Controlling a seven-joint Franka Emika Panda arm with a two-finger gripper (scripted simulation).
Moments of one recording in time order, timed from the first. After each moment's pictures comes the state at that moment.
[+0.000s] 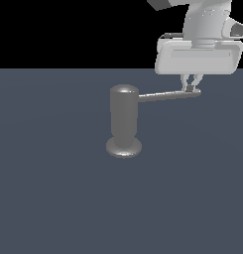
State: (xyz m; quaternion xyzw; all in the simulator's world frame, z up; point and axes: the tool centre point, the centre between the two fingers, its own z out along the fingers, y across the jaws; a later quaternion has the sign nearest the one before) arm -0.026 -0.192 0.236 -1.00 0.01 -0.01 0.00
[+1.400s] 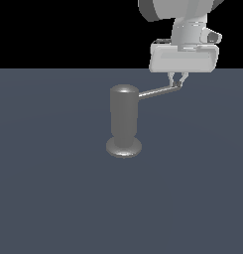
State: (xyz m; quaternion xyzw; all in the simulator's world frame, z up) arm 0.058 -0.194 0.237 -1.00 0.02 -0.01 0.00
